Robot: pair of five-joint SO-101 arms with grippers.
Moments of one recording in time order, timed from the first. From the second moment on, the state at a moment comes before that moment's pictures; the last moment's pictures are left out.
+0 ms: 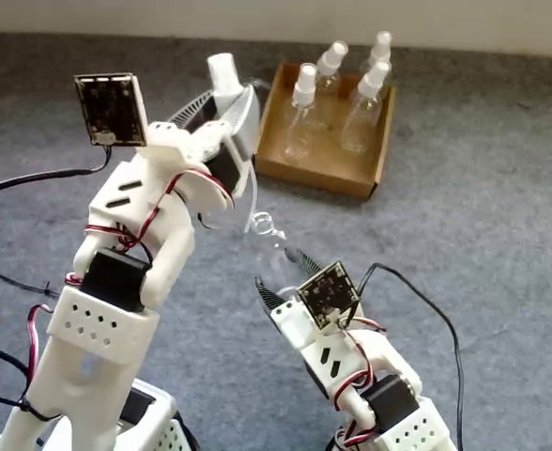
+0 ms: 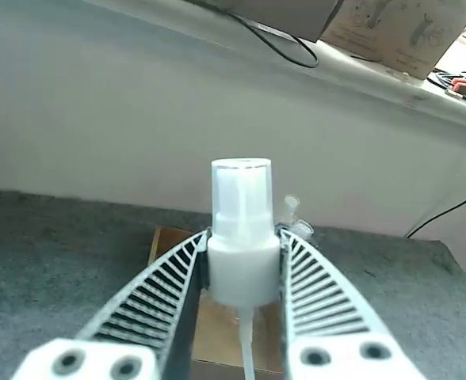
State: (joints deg) left arm 15.7 -46.3 32.5 27.4 26.3; right arm -38.0 -104.5 95.1 35.2 9.0
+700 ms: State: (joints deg) left arm 15.9 -45.9 28.9 27.4 23.7; right arm -39.2 -104.5 95.1 35.2 9.0
